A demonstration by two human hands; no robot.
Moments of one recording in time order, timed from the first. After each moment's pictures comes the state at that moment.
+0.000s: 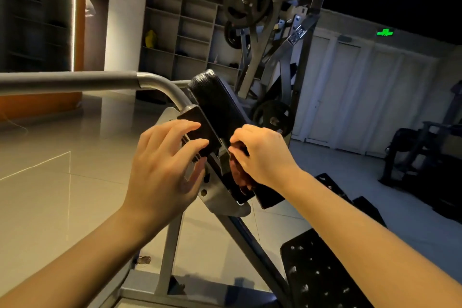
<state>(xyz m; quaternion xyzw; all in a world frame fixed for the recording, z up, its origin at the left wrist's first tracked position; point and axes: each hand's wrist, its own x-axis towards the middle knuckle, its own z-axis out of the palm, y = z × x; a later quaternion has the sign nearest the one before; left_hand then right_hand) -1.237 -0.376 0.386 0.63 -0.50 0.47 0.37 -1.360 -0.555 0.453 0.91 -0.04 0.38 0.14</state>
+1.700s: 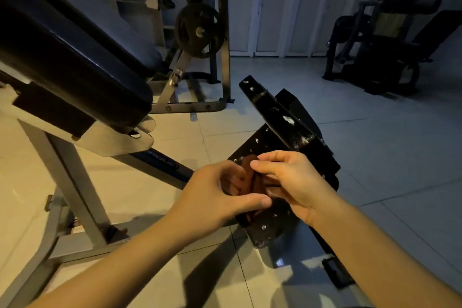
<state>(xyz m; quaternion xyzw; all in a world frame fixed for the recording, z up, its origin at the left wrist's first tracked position) -1.455 -0.555 0.265 0.61 -0.62 -0.27 0.42 -1.614 -0.647 0.283 0.56 -0.43 0.34 -0.62</state>
